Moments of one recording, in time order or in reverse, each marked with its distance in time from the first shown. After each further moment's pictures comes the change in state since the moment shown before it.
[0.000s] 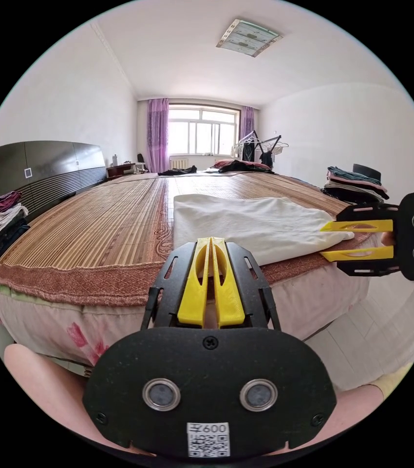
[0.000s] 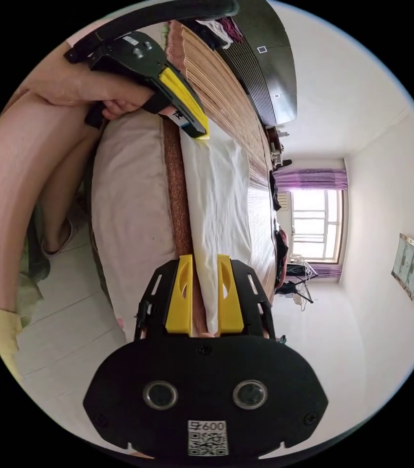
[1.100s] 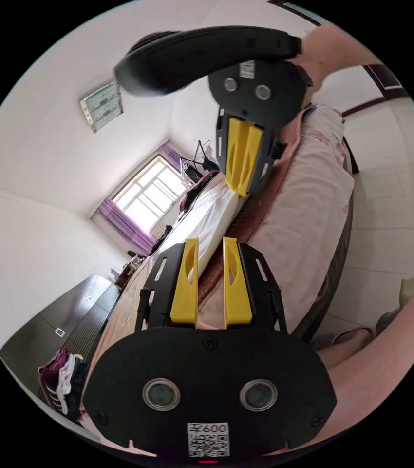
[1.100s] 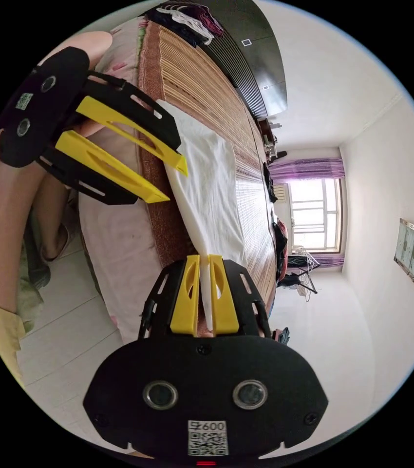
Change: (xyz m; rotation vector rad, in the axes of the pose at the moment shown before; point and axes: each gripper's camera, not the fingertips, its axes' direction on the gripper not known) left arm 0.149 0.156 -0.055 0.185 -0.127 0.776; right arm 0.100 0.038 -0.014 0.004 -0.031 0.110
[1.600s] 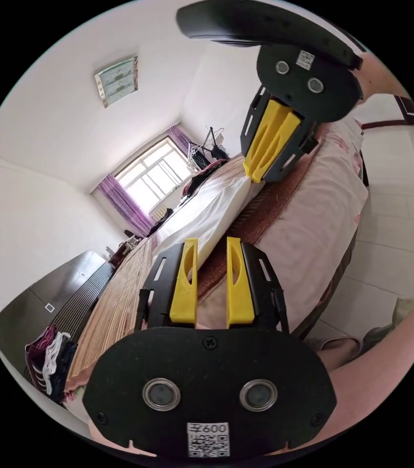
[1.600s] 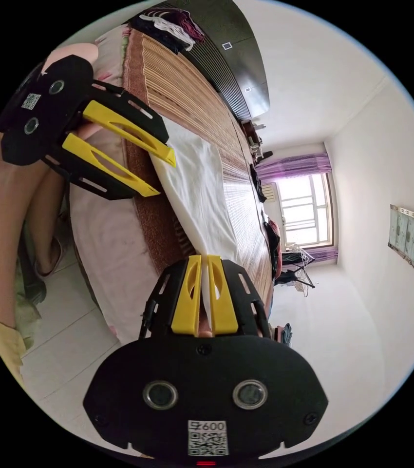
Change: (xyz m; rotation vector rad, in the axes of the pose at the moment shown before) left arm -0.018 0.058 0.008 -0.059 0.005 -0.080; right arm 0.024 0.016 -0.008 0.034 0.050 0.069
